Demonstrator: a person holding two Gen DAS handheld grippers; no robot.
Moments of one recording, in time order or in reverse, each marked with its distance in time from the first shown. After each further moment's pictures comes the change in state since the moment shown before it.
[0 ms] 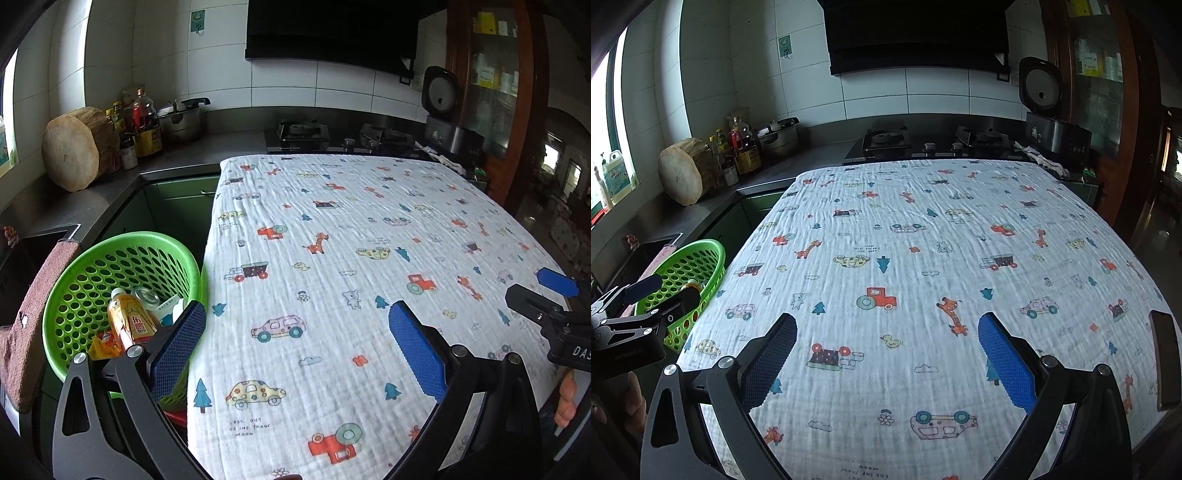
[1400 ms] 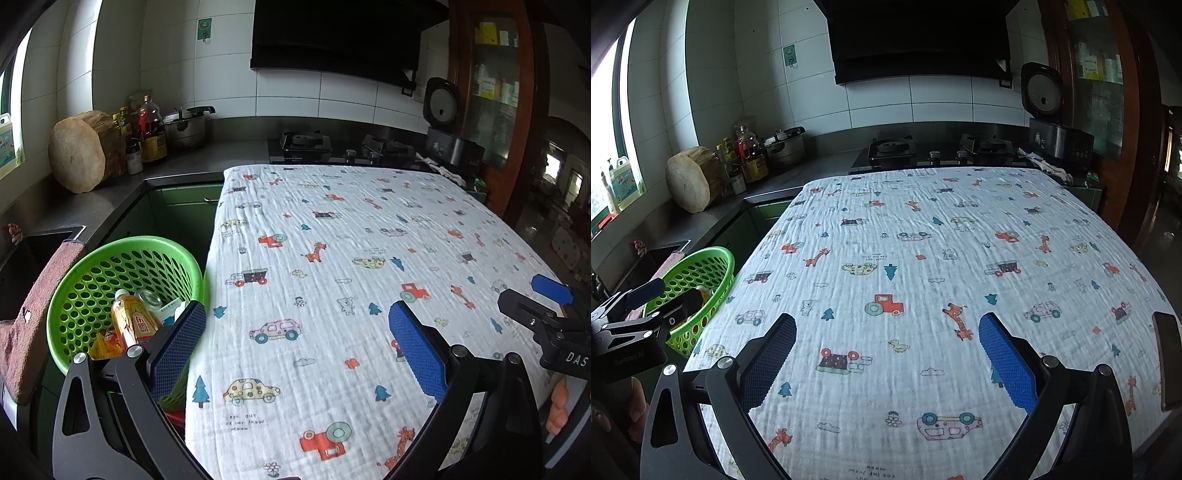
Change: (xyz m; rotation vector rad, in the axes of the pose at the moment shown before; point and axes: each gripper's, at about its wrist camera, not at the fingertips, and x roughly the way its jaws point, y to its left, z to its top) left arm -0.016 -0.005 0.000 -0.017 -0.035 0.008; right arm -0.010 0.006 -0.001 0.005 -0.032 0.021
